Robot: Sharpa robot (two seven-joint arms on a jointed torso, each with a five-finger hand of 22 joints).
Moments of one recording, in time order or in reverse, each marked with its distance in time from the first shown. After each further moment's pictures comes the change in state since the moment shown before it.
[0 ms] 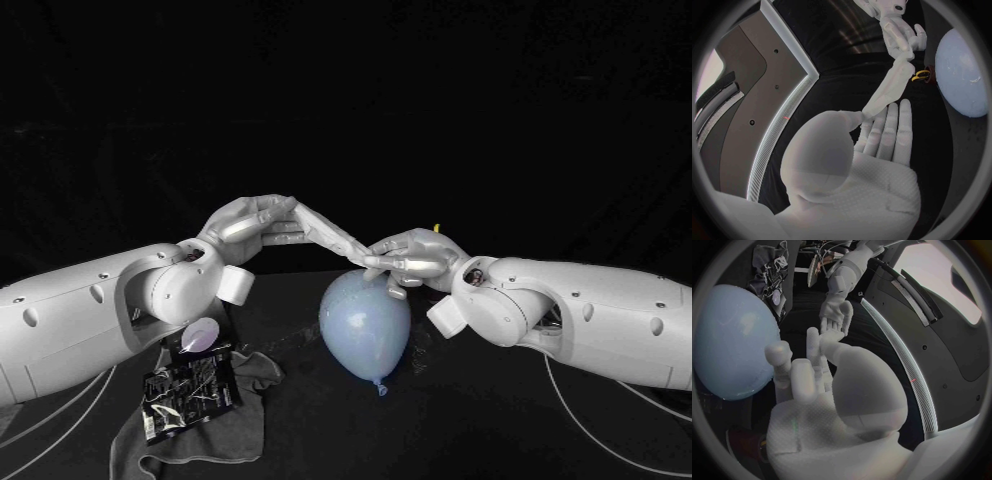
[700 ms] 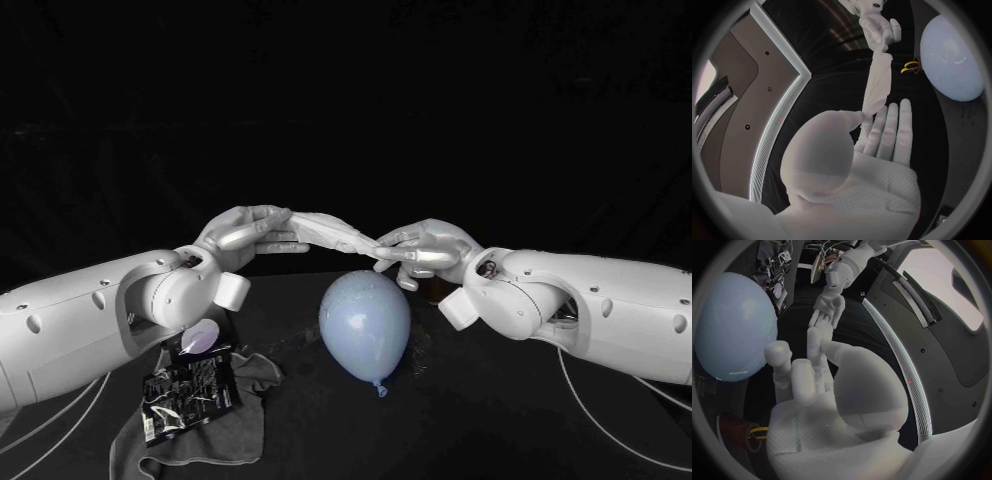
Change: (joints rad) left arm -0.018 0.000 -0.002 -0.034 -0.036 -0.044 -0.039; left_hand 0.001 0.001 0.000 0.000 0.000 0.008 0.000 -0.004 -0.006 0.000 0.000 -0.004 0.000 -0.004 -0.001 0.000 0.000 -0.002 0.007 -0.006 0.008 0.005; right arm 0.026 -0.046 0.008 0.020 -0.033 -0.008 -0.011; right_hand -0.025 -0.007 0.028 -0.023 -0.003 -0.008 -0.001 0.012 0.000 0.005 -0.005 0.000 0.008 0.005 -0.002 0.004 0.007 -0.007 0.007 0.000 0.004 -0.001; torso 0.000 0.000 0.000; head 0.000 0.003
